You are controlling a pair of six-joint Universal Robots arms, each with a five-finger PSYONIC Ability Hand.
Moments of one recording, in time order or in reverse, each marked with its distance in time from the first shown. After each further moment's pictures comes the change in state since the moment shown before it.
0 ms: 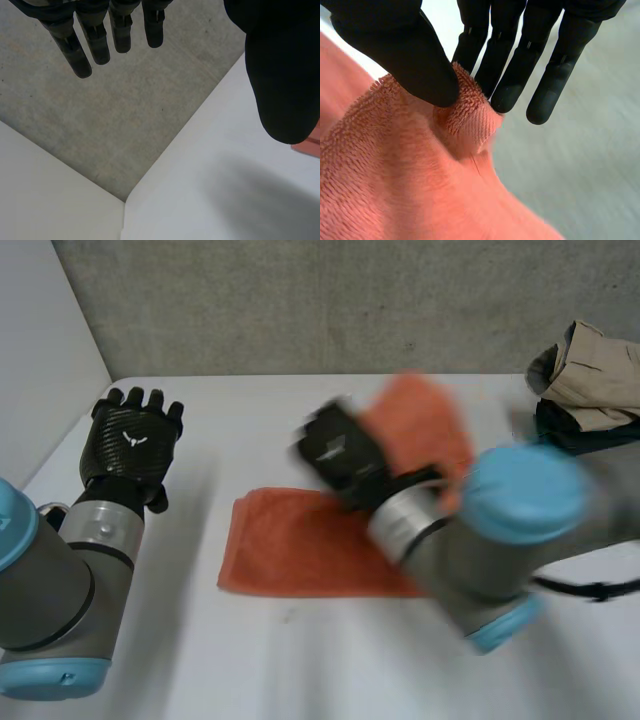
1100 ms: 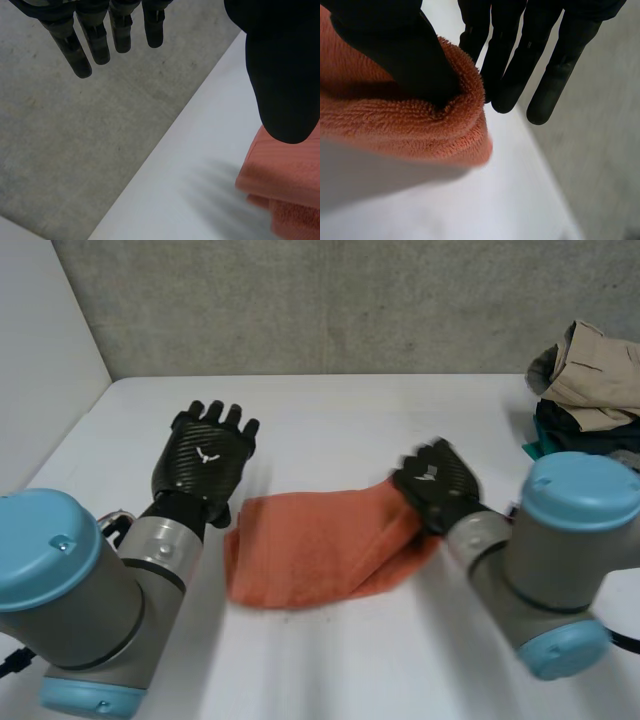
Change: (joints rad) left arm -0.144 -0.070 0.062 -0.029 0.061 -0.017; right arm -0.133 -0.097 0.177 0.114 0.215 0.100; left_hand 0.000 0.000 0.000 0.000 0.000; right_hand -0.061 -0.022 -0.006 -0.001 -0.003
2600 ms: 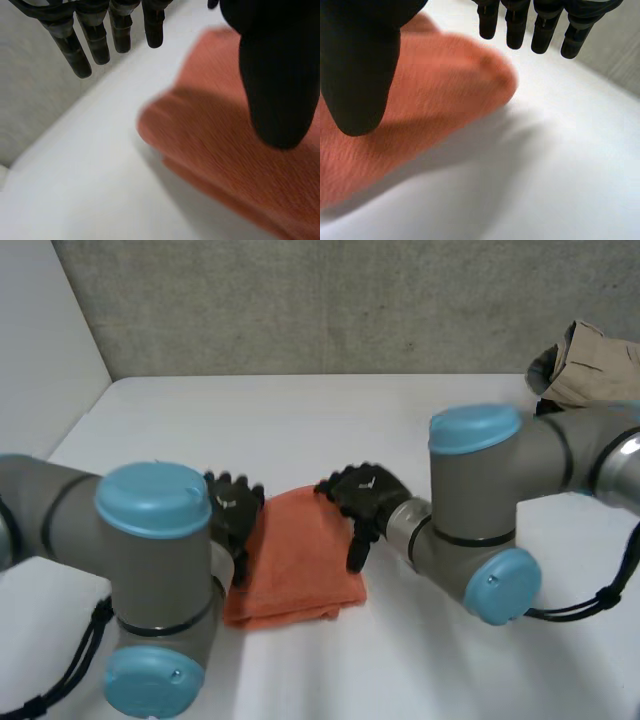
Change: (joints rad) left arm -0.123 -0.252 0.303 -0.414 -0.243 -0.232; right arm 0.070 0.286 -0.512 0.518 -0.081 0.502; left_hand 0.000 0.000 0.000 0.000 0.000; right_hand -0.821 -0.944 -0.976 -0.988 -0.941
